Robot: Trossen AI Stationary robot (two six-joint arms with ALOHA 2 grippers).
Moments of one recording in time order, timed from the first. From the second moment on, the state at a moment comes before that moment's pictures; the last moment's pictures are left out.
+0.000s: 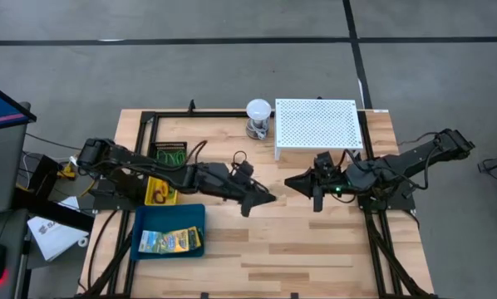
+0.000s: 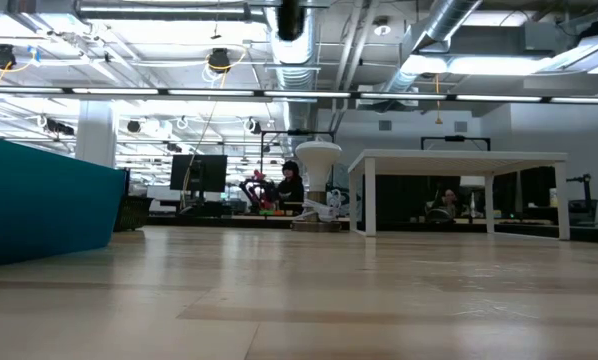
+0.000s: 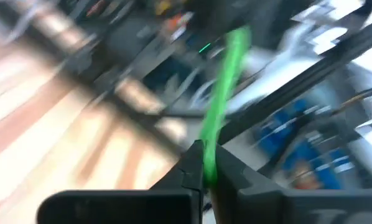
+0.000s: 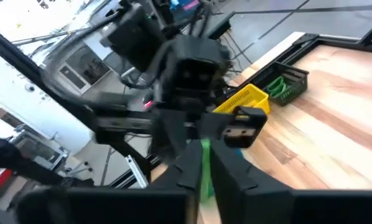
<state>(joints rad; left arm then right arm) -0.19 1.61 1.13 0.36 -0.05 -0.83 0.40 1.07 0.95 -0.08 0.49 0.74</state>
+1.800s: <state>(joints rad) 0.64 1.37 0.99 -1.30 -0.18 -0.30 0.30 1.18 0.95 -0.12 0.52 0.92</state>
